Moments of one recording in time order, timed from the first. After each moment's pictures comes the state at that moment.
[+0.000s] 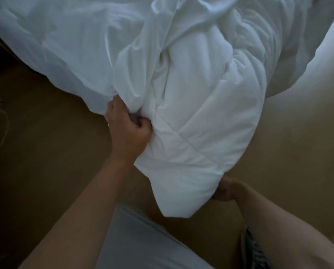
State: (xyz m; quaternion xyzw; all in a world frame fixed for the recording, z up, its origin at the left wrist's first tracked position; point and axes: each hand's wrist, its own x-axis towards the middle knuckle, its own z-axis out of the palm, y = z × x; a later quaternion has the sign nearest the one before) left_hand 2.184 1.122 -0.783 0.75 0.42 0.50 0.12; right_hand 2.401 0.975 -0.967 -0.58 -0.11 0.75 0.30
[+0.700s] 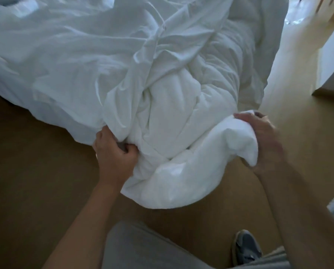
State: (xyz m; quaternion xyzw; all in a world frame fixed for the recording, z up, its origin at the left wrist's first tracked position) left_hand 2.181 1.116 -0.766 0.75 0.45 0.47 0.15; right_hand 2.446 0.965 -0.712 -0.59 -0.23 0.37 0.68
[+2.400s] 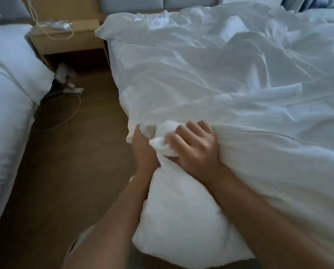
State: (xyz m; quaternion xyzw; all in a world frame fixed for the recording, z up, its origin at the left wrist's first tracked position) left_hand 2.220 1.185 -0.693 0.40 0.64 0.59 0.29; right_hand 2.351 1.184 -0.656 -0.32 -0.76 -0.18 0.53
